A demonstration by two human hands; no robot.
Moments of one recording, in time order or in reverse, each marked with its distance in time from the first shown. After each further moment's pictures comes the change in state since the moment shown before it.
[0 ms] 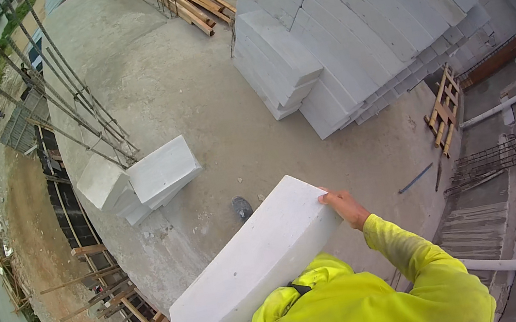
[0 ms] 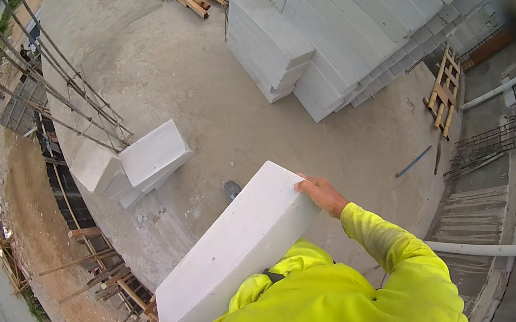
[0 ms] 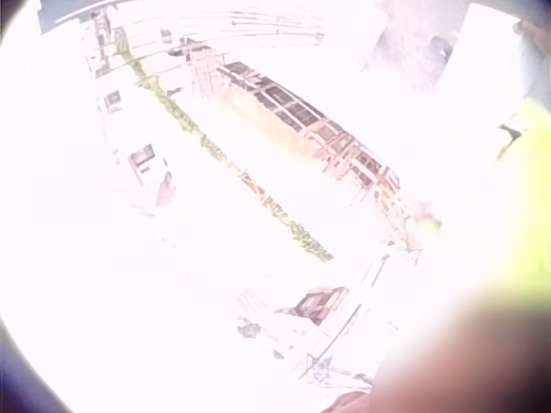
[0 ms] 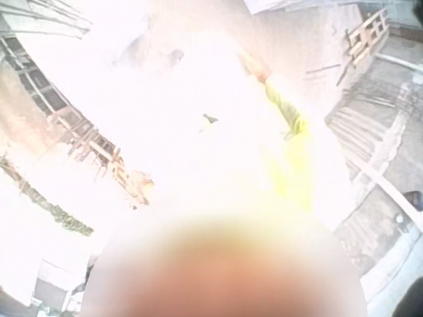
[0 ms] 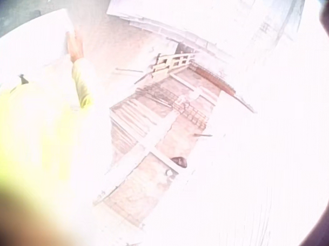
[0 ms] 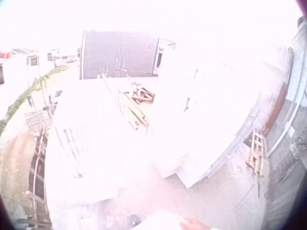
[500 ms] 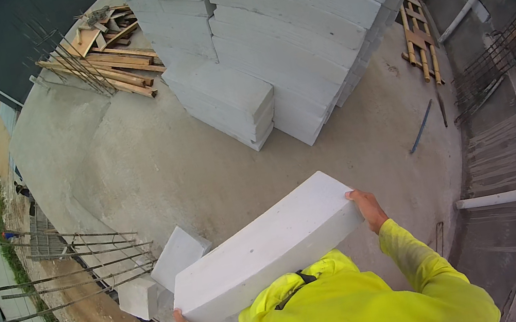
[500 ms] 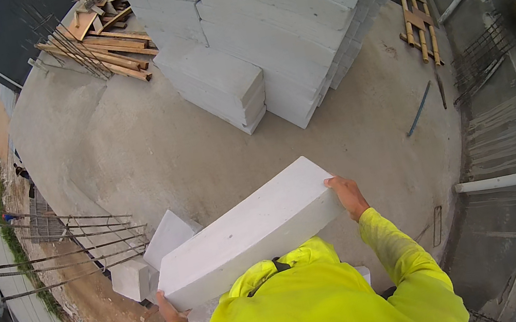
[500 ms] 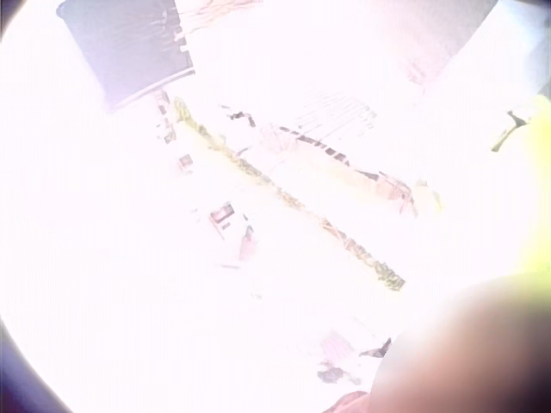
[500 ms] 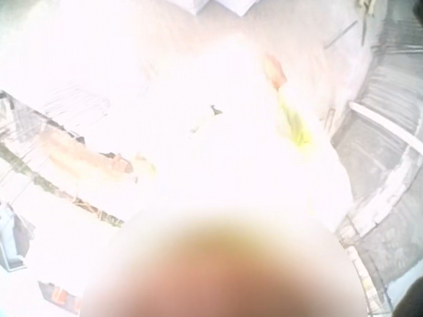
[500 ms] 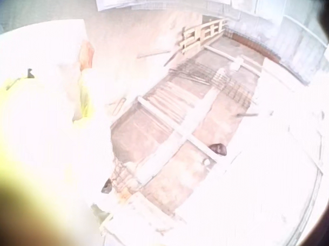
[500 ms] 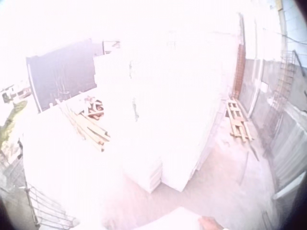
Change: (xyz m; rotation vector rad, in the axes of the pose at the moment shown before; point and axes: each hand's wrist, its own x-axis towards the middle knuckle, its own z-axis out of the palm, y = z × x) left_hand 0.022 0.136 0.436 0.508 -0.308 0.250; right_hand 0.102 0.004 -0.186 0.599 0.452 0.009
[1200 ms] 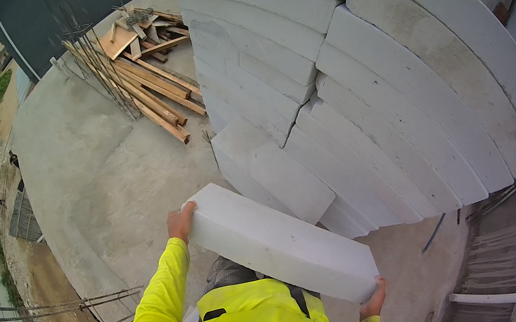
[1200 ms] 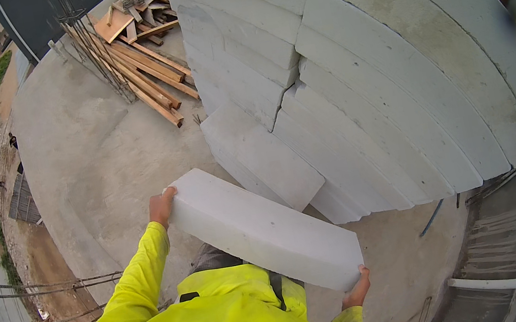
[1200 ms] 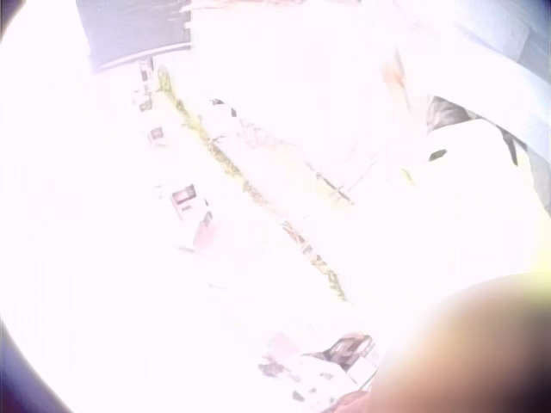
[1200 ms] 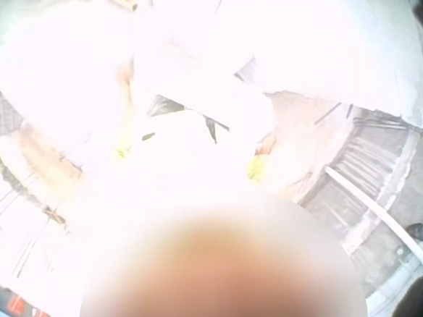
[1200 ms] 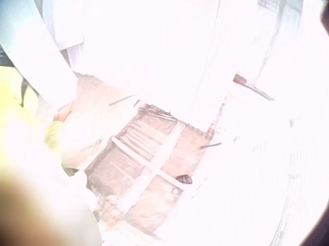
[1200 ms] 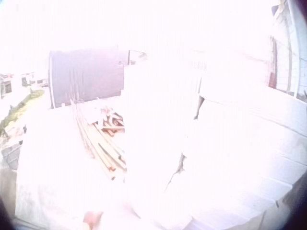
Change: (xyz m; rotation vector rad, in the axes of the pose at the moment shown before) left_hand 0.294 0.402 0.525 0.597 -0.237 0.497; right_hand 0.207 -0.114 0.189 0.669 0.580 -0.044
